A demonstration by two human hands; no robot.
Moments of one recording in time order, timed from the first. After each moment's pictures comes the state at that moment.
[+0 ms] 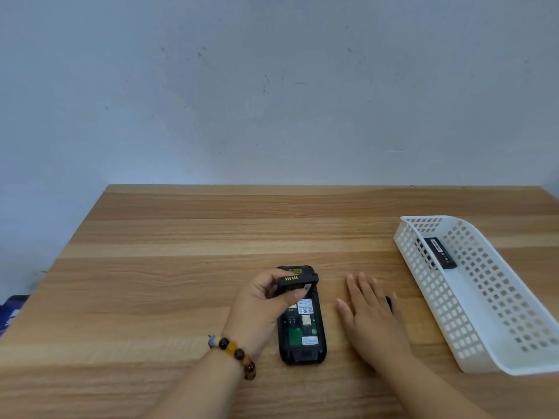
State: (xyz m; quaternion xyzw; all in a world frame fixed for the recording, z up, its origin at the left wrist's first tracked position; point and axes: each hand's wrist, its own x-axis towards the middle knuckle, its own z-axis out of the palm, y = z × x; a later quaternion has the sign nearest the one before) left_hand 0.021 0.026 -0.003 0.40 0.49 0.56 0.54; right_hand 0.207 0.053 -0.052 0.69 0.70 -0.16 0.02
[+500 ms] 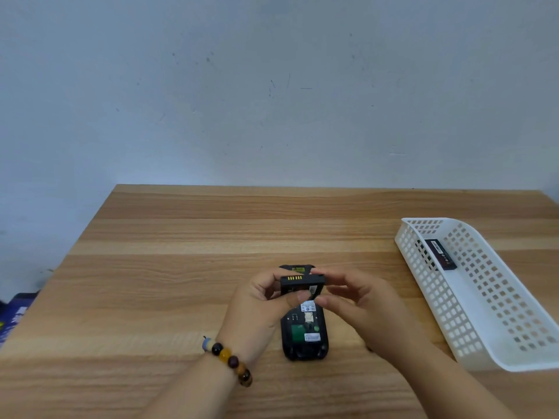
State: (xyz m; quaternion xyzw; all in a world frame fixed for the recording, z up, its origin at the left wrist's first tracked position) left_hand 0.014 0.008 0.015 0.45 0.44 0.57 0.53; right_hand 0.178 0.028 0.044 0.45 0.73 -0.41 -0.32
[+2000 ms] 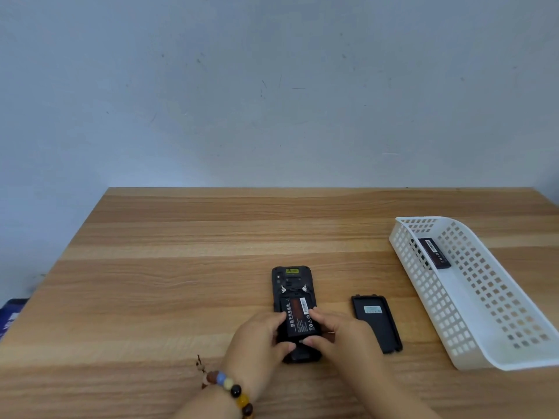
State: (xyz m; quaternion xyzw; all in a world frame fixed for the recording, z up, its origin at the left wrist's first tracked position) left_hand 0.018 -0.003 -0.029 0.65 0.65 0.25 0.30; right_hand 0.175 0.021 -0.034 0.59 0.73 -0.31 -0.16
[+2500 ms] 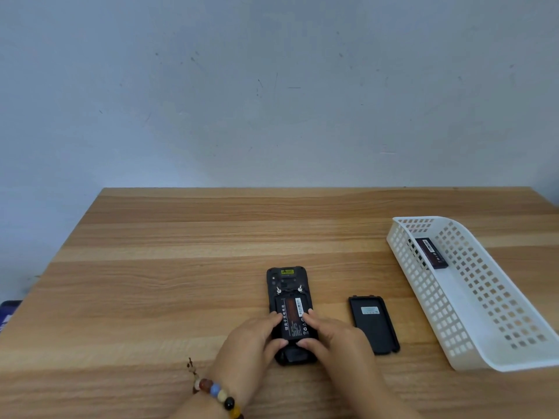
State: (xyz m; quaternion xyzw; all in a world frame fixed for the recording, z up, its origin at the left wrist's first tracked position) left_hand 0.009 -0.001 -0.042 0.73 0.61 0.22 0.23; right_hand 0.175 0.016 -0.041 0.58 0.75 -0.28 -0.16
